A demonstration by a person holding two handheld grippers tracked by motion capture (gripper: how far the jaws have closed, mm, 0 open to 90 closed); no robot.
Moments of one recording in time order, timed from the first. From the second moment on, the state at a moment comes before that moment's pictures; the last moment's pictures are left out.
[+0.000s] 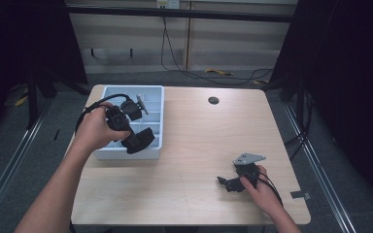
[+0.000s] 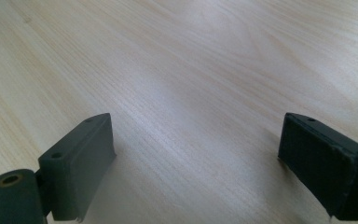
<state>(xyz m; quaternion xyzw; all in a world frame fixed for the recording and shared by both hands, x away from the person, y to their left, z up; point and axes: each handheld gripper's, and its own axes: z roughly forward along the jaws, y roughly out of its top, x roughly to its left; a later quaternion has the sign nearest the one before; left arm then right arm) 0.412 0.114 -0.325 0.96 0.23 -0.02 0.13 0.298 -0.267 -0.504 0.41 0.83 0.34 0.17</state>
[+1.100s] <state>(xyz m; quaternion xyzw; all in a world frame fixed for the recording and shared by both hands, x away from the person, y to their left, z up) 0.451 0.092 -0.361 0.97 0.23 -0.01 0.10 0.298 -0.267 -0.504 0.41 0.83 0.34 0.17</state>
